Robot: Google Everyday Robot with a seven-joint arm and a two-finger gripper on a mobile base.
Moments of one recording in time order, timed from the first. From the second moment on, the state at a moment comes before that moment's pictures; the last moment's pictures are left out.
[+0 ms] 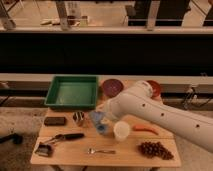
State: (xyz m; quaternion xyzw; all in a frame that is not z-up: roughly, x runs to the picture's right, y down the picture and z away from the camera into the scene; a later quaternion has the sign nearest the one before) arm -0.018 0.126 0.669 -0.16 -0.27 -0.17 0.93
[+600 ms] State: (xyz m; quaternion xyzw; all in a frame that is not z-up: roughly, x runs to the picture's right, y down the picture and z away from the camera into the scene) arm -0.026 0.148 0.695 -0.19 -0.28 -0.17 0.93
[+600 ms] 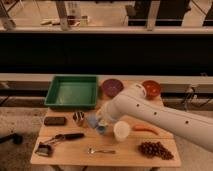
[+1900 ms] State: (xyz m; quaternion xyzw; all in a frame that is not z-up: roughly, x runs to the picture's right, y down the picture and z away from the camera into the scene) arm -0.019 0.161 0.737 -0.17 -0.23 -0.18 0.94
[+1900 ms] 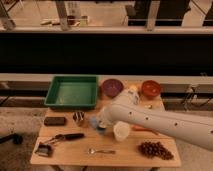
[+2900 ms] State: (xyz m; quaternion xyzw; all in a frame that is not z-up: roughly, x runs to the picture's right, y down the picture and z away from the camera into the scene) arm -0.009 0.163 0.743 -0.18 -0.20 -0.17 0.95
